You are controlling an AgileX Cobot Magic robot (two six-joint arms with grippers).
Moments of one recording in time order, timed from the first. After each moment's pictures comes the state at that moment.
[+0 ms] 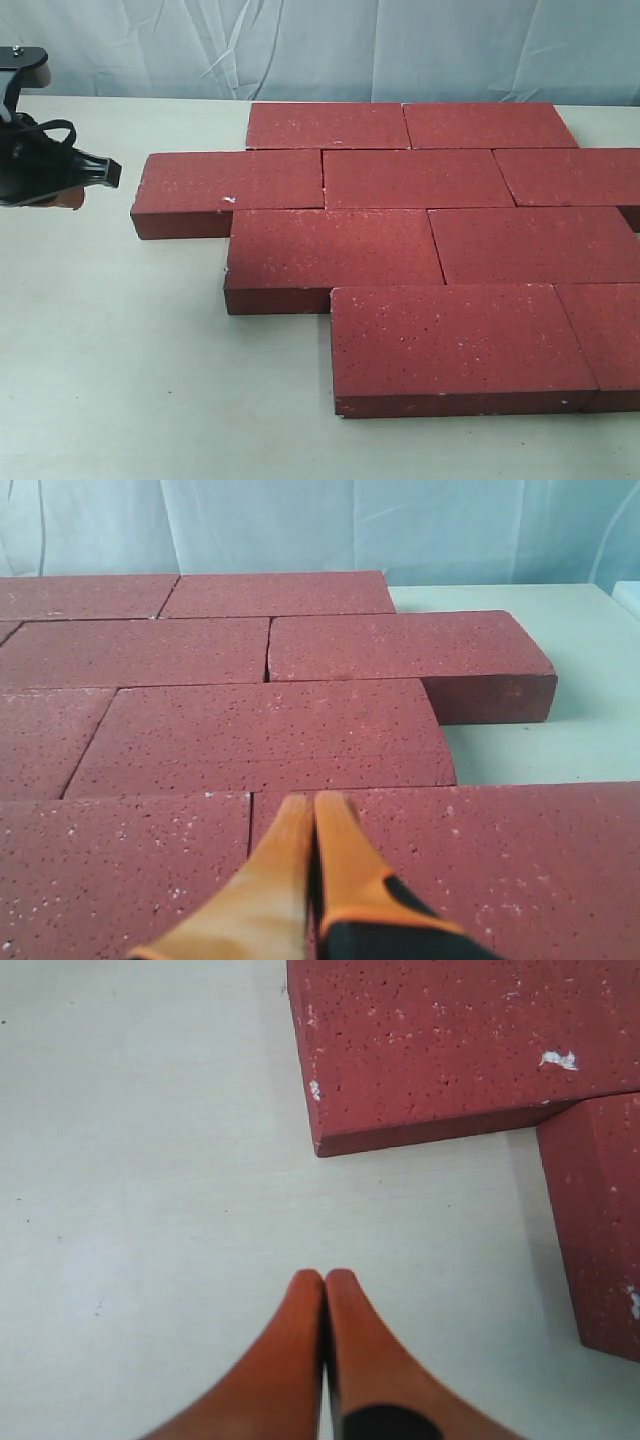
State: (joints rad) left arm -0.17 1.45 -0.89 -0.11 0.57 -0.02; right arm 0.02 0.01 -0.01 -0.02 0.38 0.04
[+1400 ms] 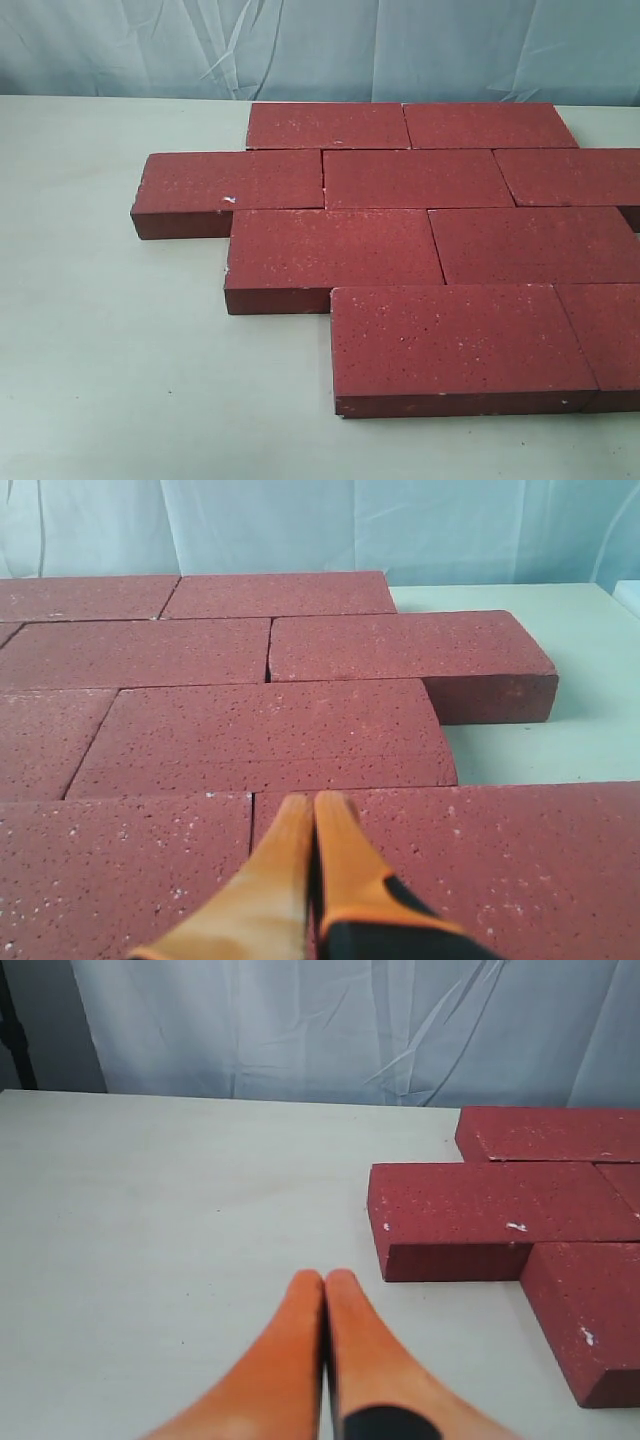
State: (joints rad) left arm -0.02 0.20 -0.32 -0.08 0.49 -0.02; right arm 0.02 0.01 -0.01 -0.01 0.38 0.04
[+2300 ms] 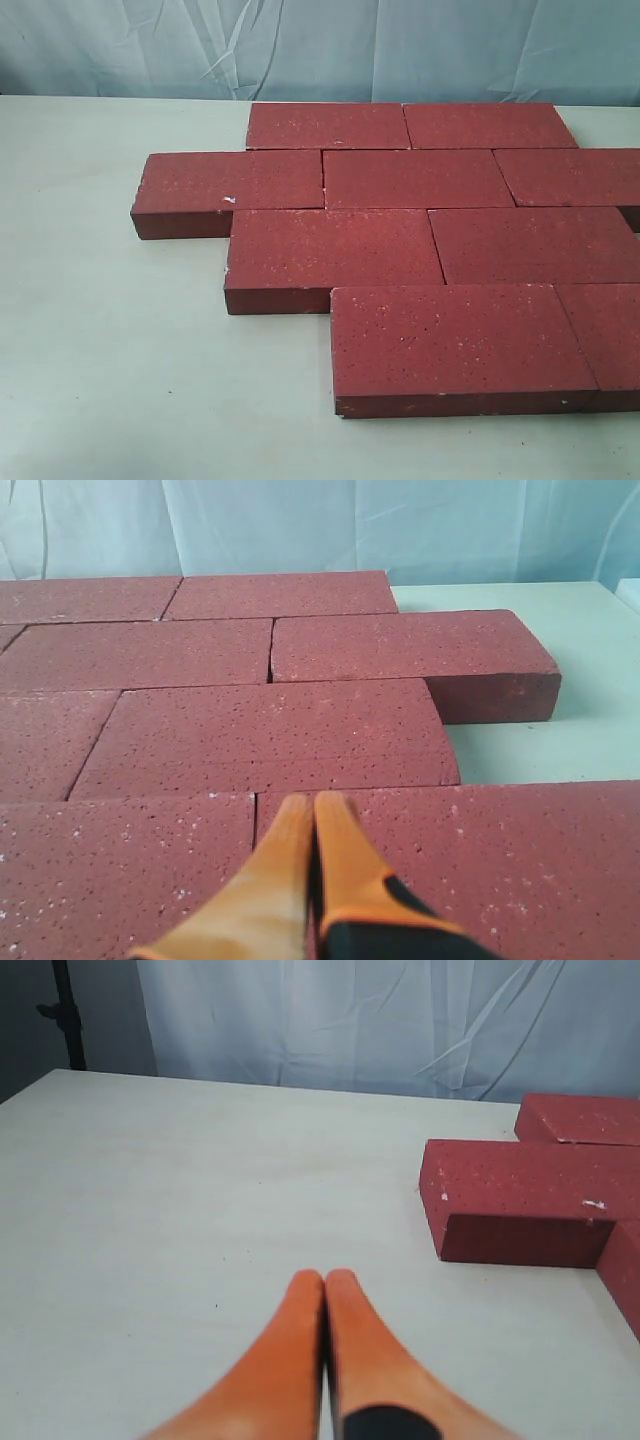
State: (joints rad) left arm 0.05 0.00 0.00 -0.08 0.30 -0.02; right arm 0.02 0.01 -0.01 0.00 0.38 0.04
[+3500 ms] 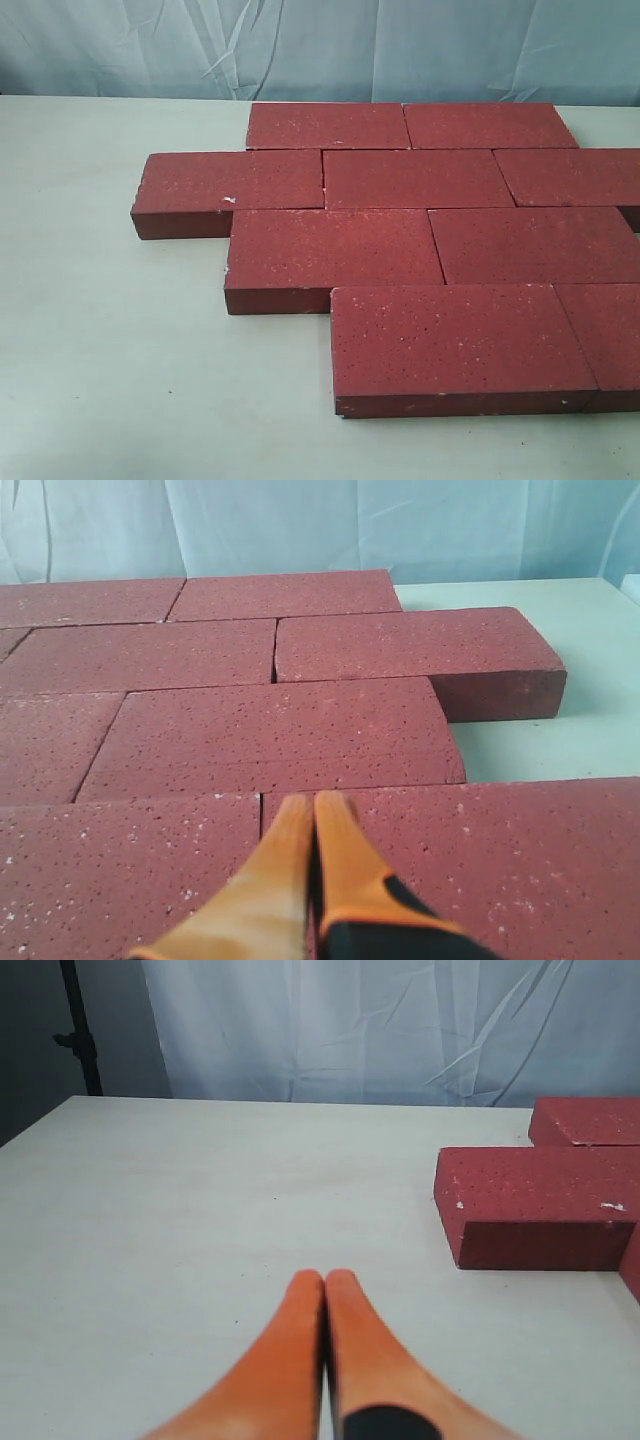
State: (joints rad) left arm 0.05 0.00 0.00 -0.02 0.28 -0.02; right arm 0.02 0.01 -0.01 0.01 0.38 0.04
